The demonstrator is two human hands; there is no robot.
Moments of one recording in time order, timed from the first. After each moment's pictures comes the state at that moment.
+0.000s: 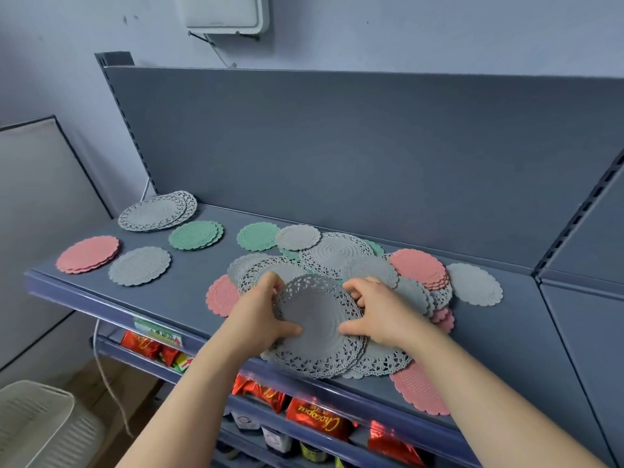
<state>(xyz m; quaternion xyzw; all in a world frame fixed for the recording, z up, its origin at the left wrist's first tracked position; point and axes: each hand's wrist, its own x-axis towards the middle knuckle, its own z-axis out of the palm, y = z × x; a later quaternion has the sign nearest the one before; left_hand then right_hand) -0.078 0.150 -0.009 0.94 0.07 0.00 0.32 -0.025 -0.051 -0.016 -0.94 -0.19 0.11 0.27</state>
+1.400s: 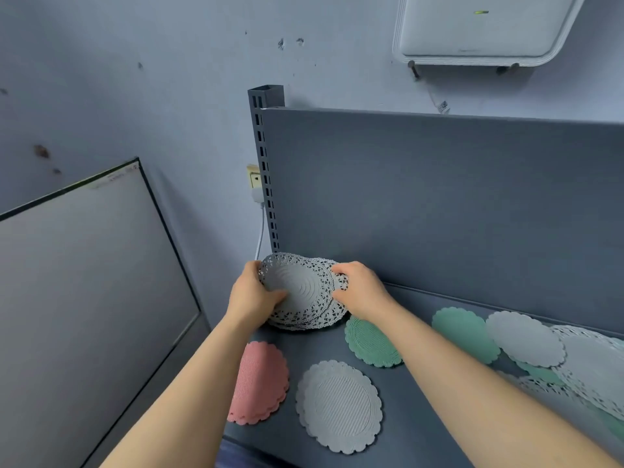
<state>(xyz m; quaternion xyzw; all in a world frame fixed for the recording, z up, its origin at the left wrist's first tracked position) 0.113 0.554 -0.002 0.88 0.20 0.07 0.43 0.163 0.367 -0.004 -0.93 -0.14 0.07 0.32</state>
